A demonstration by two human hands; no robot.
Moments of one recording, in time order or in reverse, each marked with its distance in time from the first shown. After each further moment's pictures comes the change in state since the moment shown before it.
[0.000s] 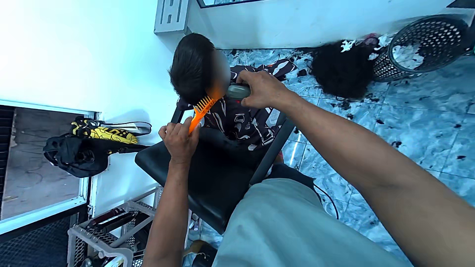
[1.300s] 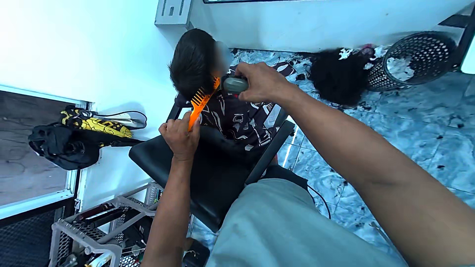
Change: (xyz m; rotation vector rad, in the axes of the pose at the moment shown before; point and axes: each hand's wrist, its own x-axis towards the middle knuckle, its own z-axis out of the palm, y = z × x) left_hand 0.000 0.017 0.005 0.002 0.086 -0.120; right_hand 0.011 -0.018 -0.016 -0.077 -0.027 -0.028
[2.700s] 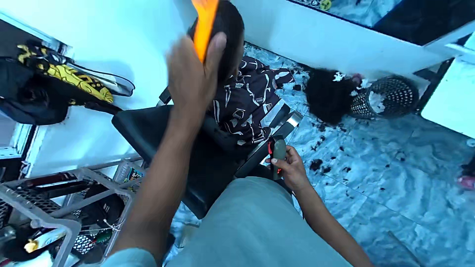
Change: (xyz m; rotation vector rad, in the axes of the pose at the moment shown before) left_hand 0.107 0.047 -0.055 -0.243 -0.457 -0.499; right_hand -0.231 0.045 0.159 1.351 0.260 0.395
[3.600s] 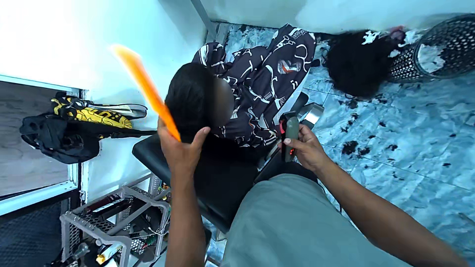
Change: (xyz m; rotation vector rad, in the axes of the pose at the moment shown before) left_hand -0.053 -0.085 0.012 -0.351 0.101 -0.065; right_hand 0.078 -0.016 0.007 0.113 -0.027 0.092
